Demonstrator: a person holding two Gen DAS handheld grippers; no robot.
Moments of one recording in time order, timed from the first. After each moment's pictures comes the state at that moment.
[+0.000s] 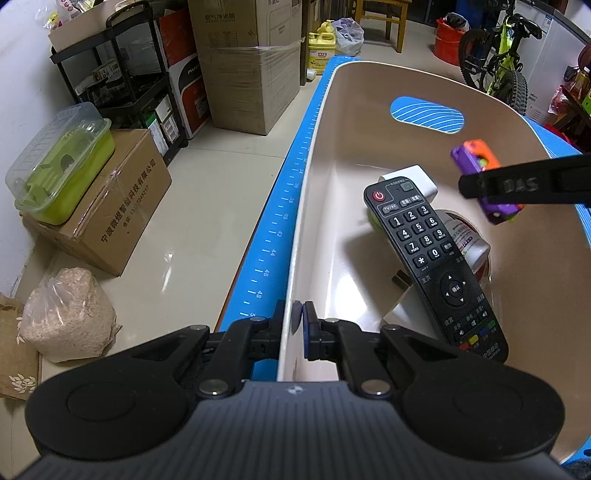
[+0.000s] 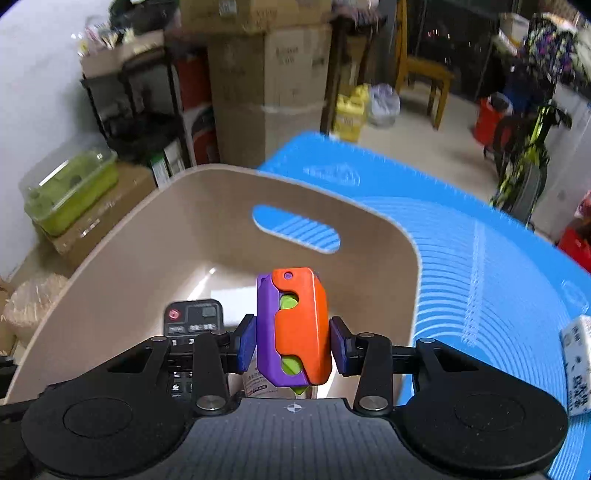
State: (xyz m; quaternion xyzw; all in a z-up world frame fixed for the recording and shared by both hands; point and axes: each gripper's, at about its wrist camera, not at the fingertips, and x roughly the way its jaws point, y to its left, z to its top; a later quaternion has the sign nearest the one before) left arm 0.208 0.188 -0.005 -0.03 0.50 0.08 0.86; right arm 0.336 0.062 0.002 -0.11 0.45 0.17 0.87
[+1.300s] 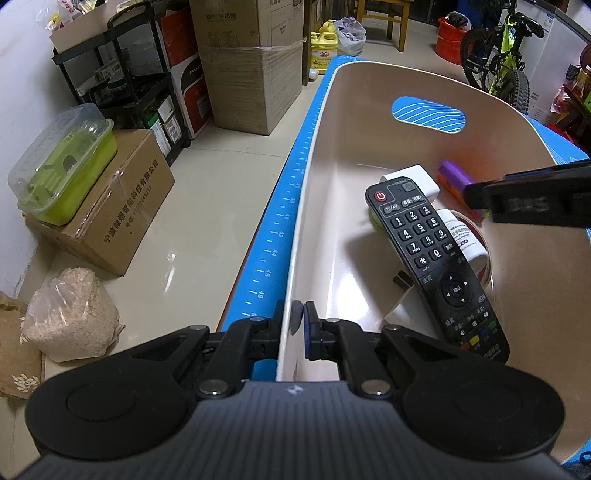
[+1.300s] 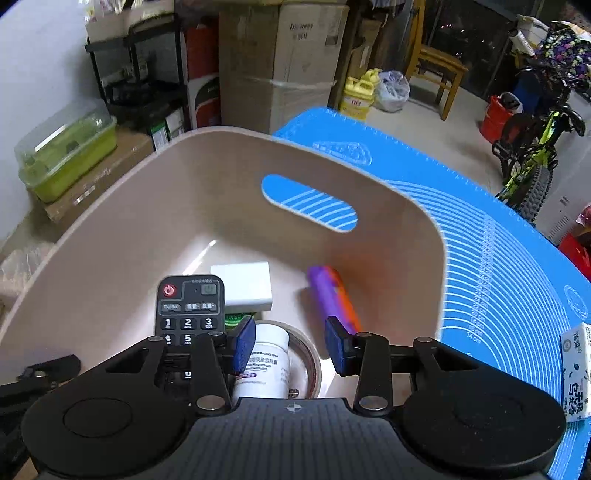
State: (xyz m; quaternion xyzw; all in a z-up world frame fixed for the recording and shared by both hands) left arm 0.209 0.185 -0.004 -0.03 0.50 0.09 0.86; right arm 0.324 0.070 0.006 -0.14 0.45 0.17 0.86
